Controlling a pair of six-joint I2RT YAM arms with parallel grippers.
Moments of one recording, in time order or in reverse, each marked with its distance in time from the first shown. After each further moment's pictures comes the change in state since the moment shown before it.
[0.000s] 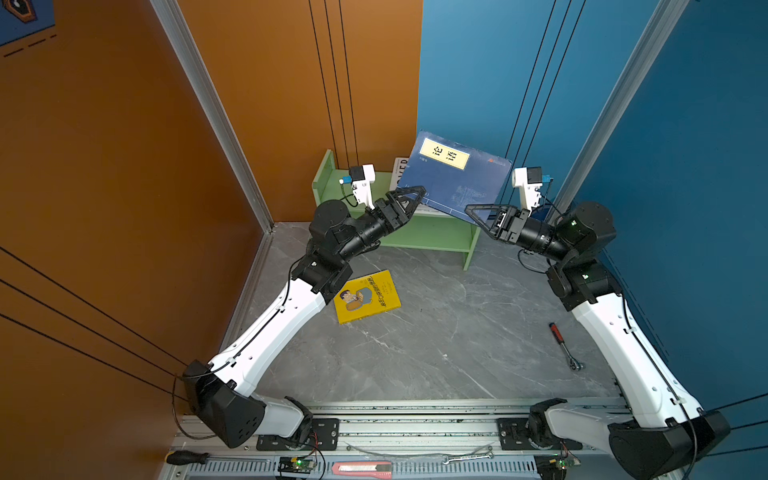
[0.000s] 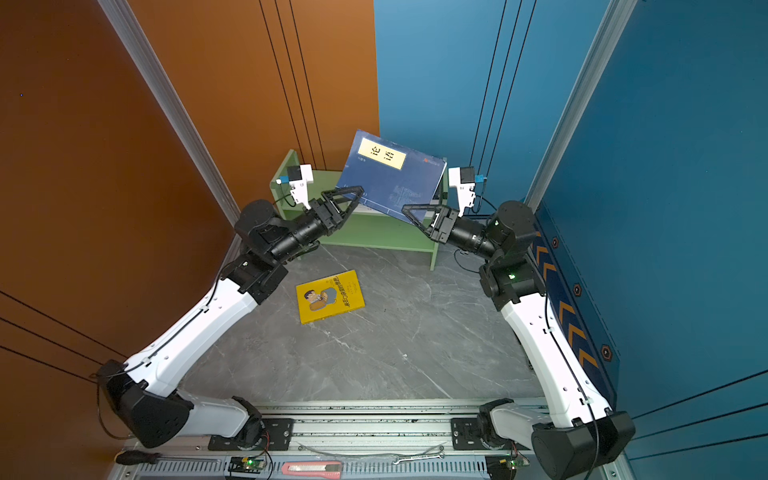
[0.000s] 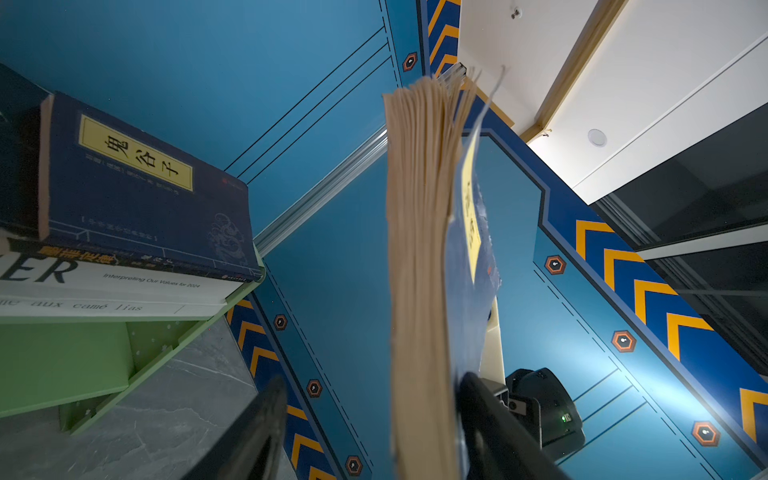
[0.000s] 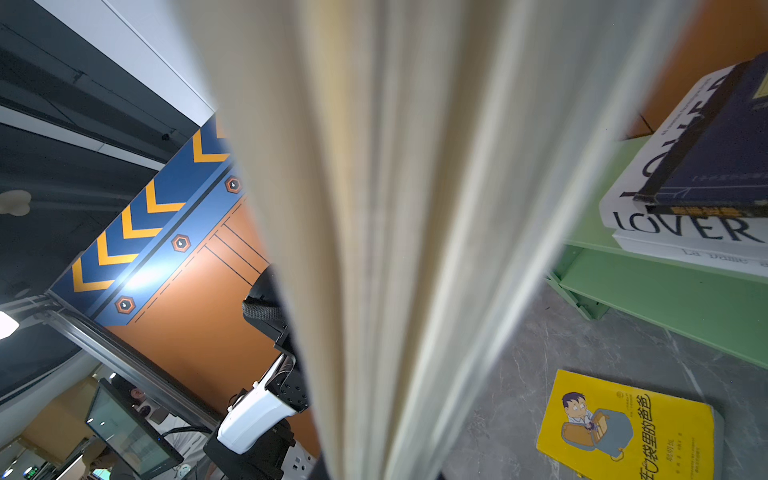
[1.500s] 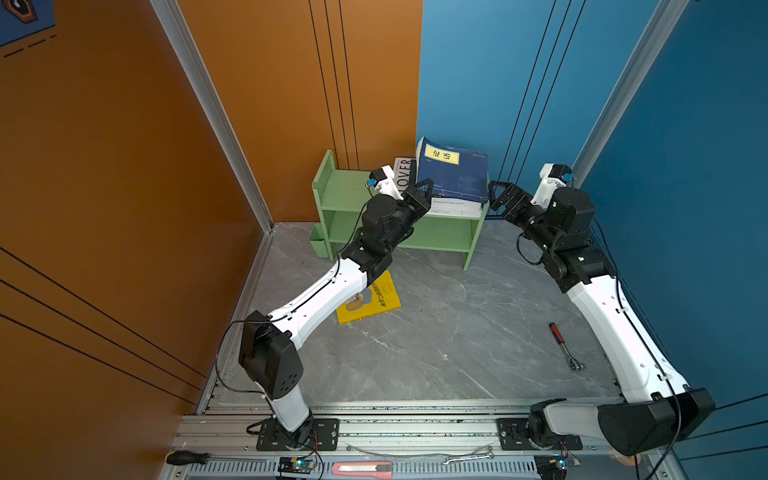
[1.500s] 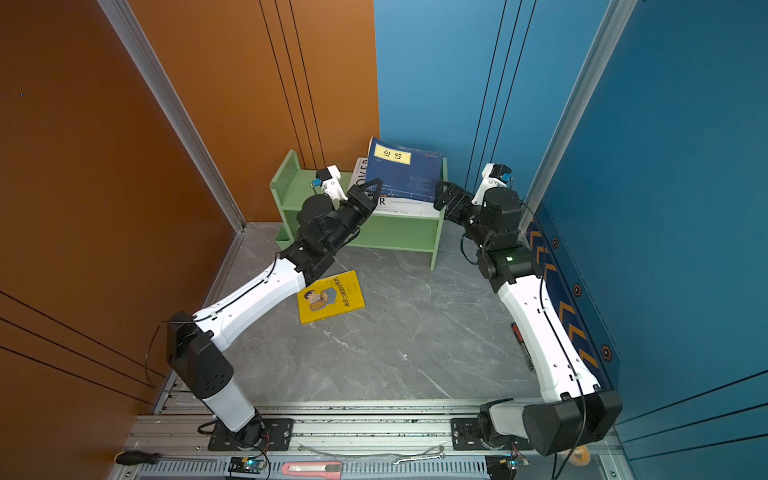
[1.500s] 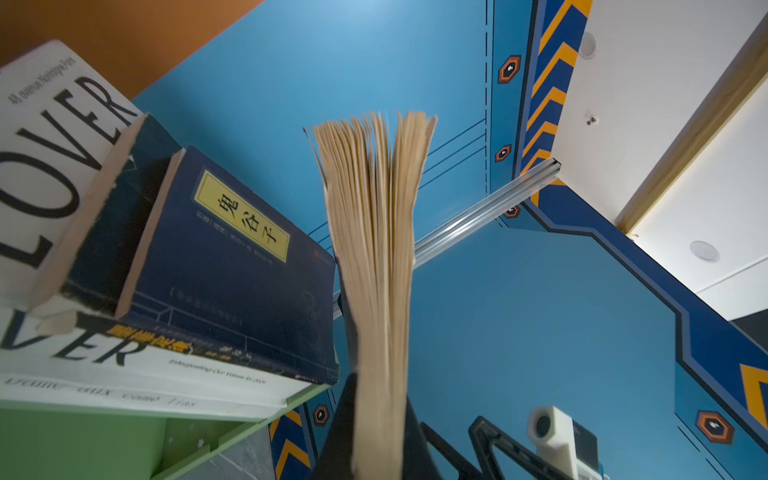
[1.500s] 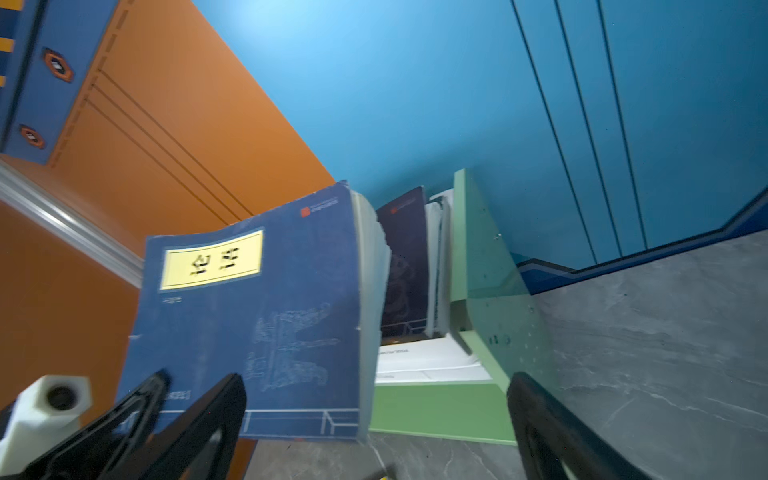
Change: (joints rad) left arm -0.097 0.340 0.207 0.092 -0.438 -0.051; right arm -0.059 0.139 0.115 -0.320 0.844 -0.359
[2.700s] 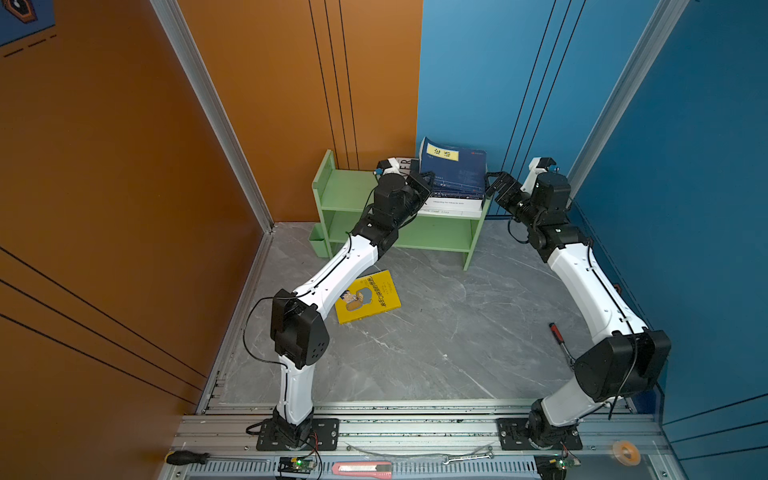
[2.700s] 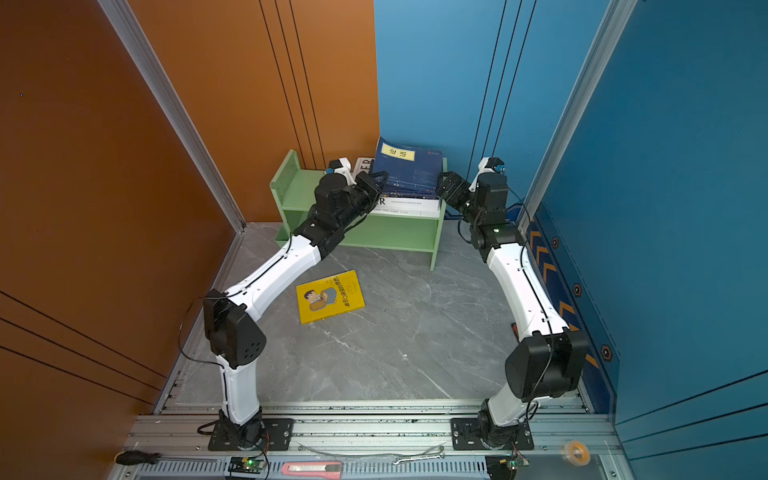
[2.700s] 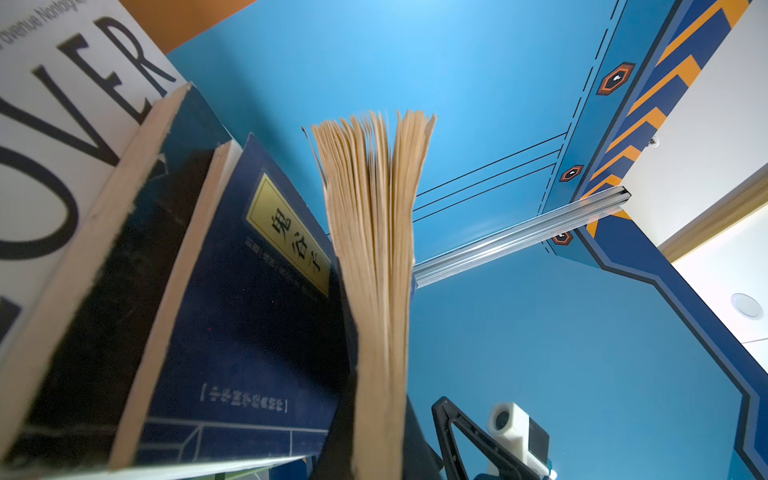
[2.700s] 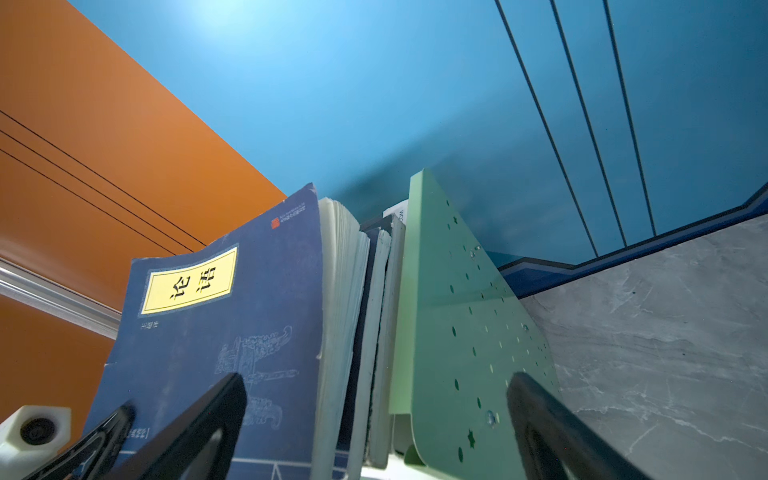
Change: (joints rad) left arm 0.080 0.238 0.315 -0.204 0.098 -0.132; right arm -0.076 0.253 0.140 0.069 -0.087 0.067
